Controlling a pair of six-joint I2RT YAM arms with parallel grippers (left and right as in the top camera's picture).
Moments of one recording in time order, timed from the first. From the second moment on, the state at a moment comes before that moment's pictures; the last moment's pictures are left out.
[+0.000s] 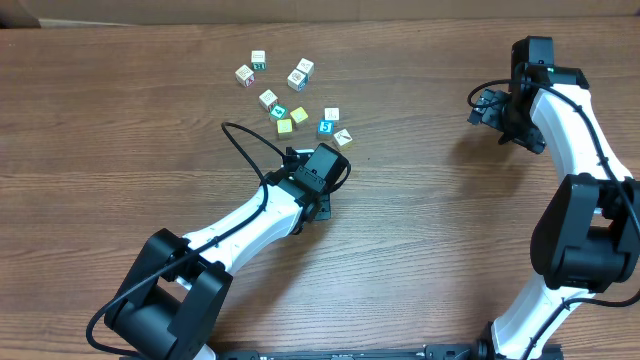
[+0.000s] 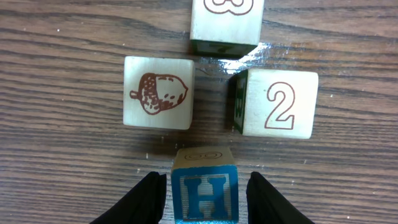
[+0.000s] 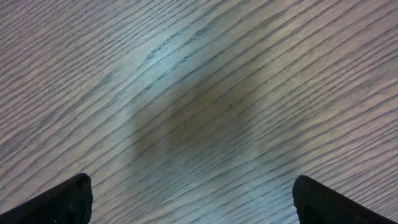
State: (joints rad) left arm -0.64 1.76 1.05 -0.59 -0.22 -0.68; right arm -0.12 1.99 1.61 -0.94 0.14 0.41
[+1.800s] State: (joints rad) left arm -0.64 1.78 1.05 -0.55 -0.22 -0.65; right arm -0.12 1.99 1.61 -0.94 0.14 0.41
